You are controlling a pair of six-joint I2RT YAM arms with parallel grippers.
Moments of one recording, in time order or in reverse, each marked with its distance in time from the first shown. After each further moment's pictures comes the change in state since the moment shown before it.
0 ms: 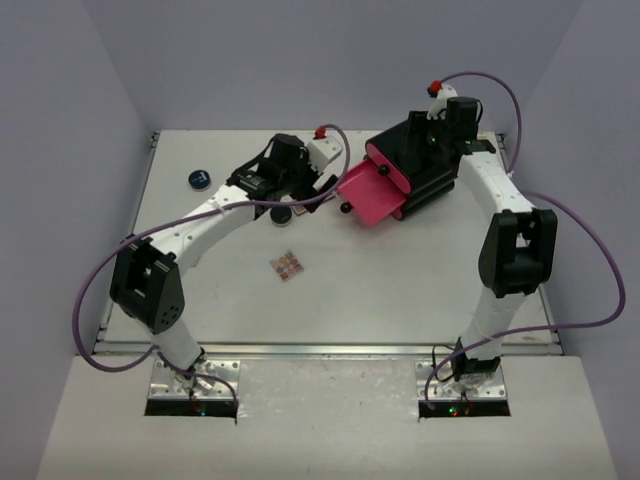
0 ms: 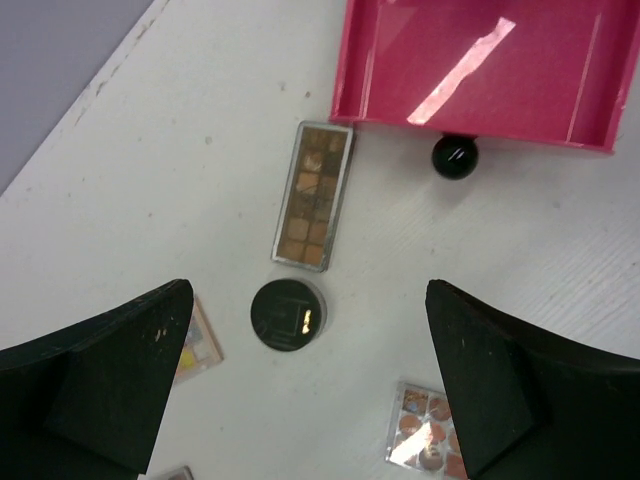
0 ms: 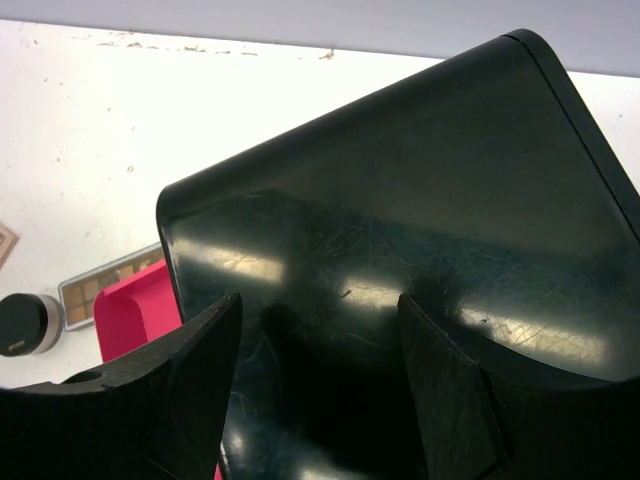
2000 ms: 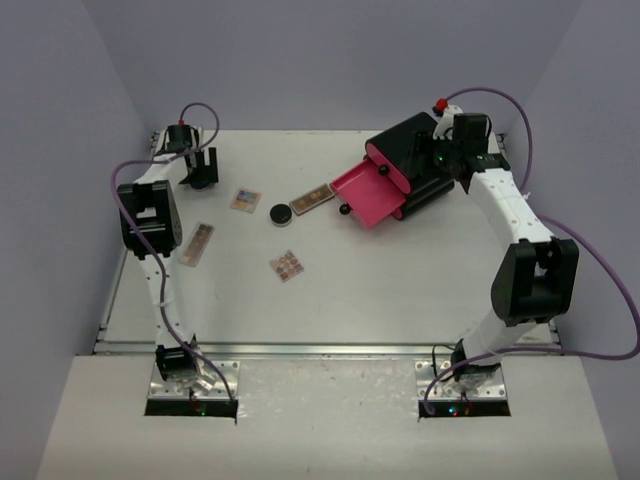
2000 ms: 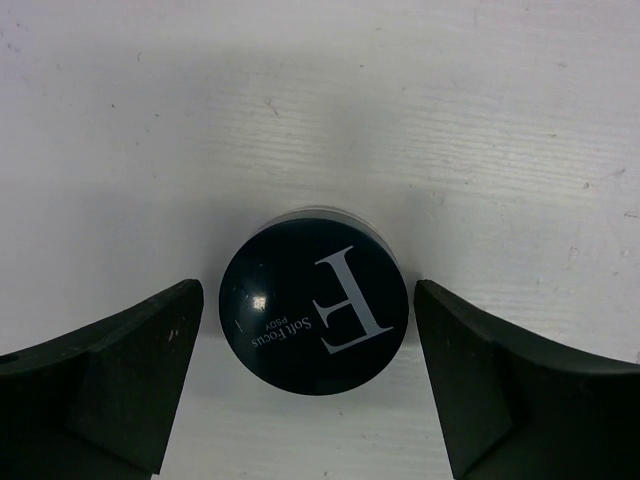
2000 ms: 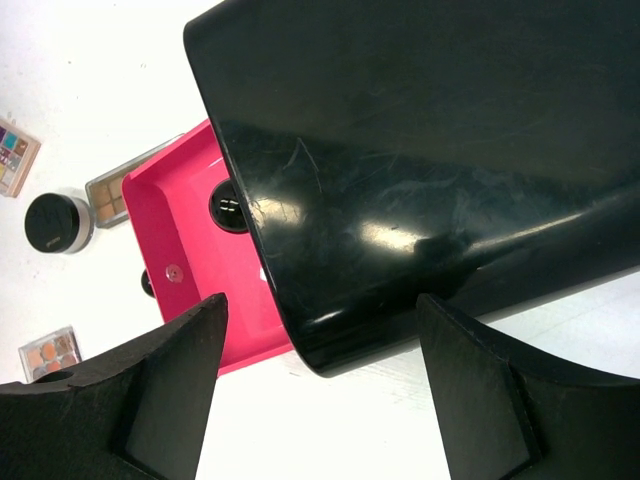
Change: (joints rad) left arm 0.715 0.676 0.432 -0.063 -0.017 -0.268; right arm 0.000 -0.227 -0.182 -0.171 -0.005 0.016
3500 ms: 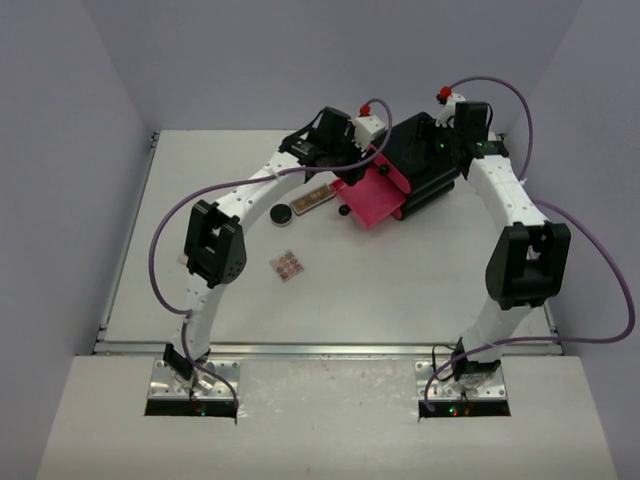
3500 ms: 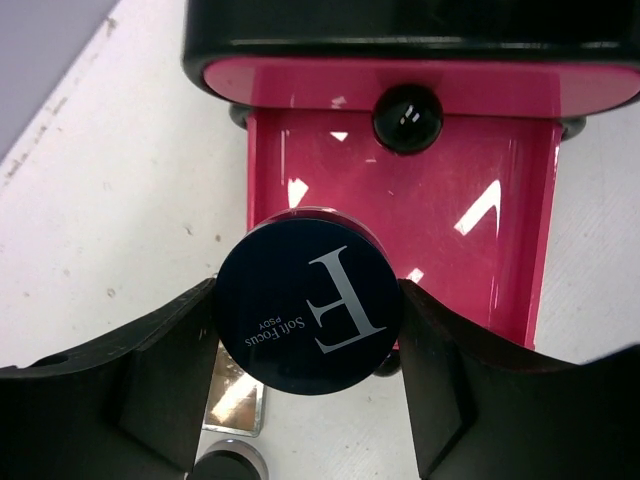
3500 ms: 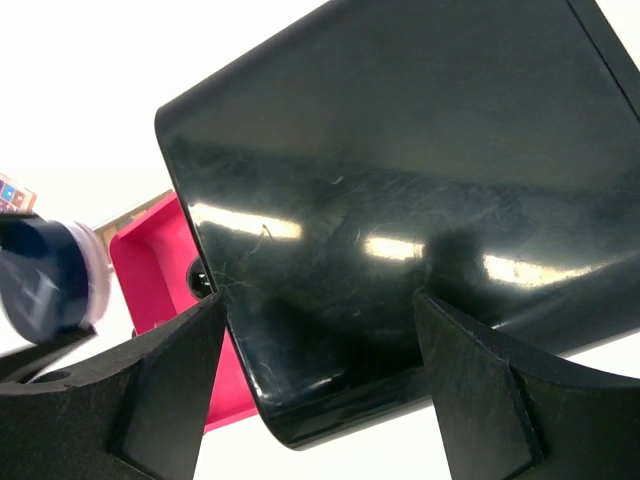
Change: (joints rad) left arm -0.758 -0.153 0.263 -0.152 0.190 0.193; right arm -0.022 0.122 0.141 0.000 0.002 0.025
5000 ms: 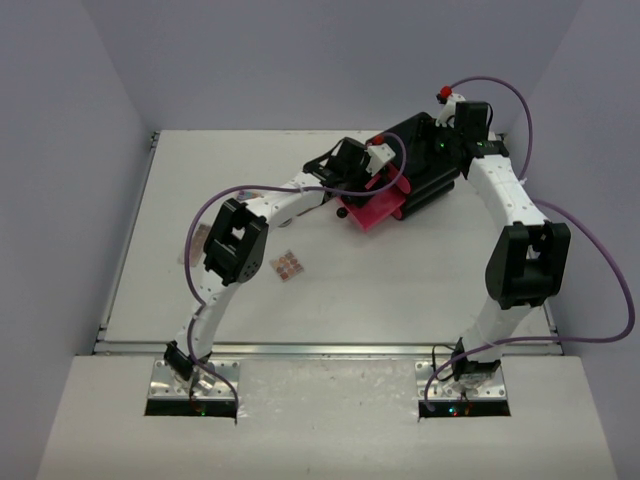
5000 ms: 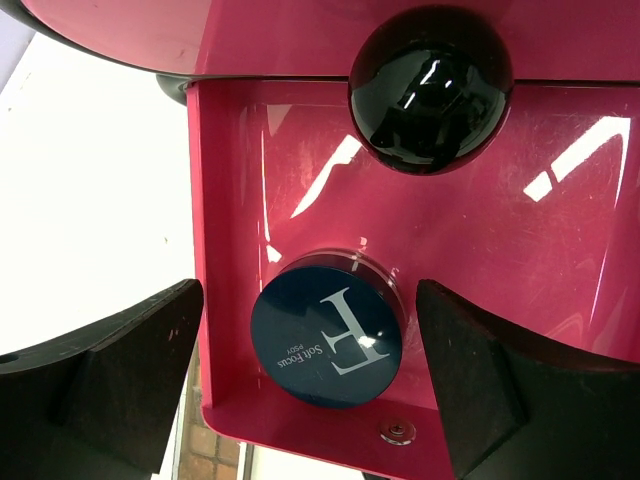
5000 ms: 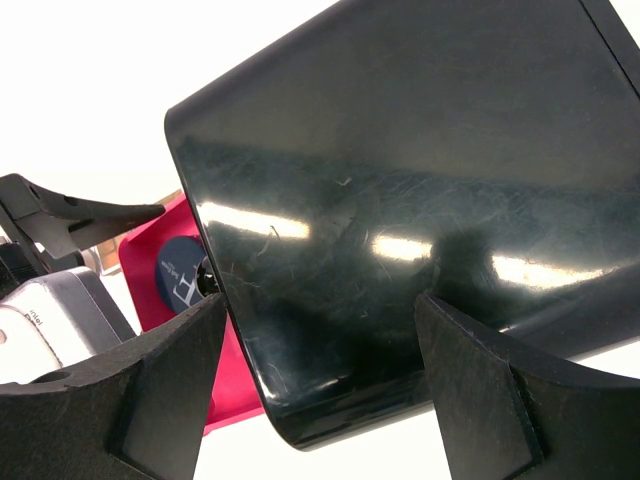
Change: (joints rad) left arm -0.059 0.126 -0.119 0.215 -0.180 0.053; right arm -0.006 0.003 0.004 0.000 -0.019 0.013
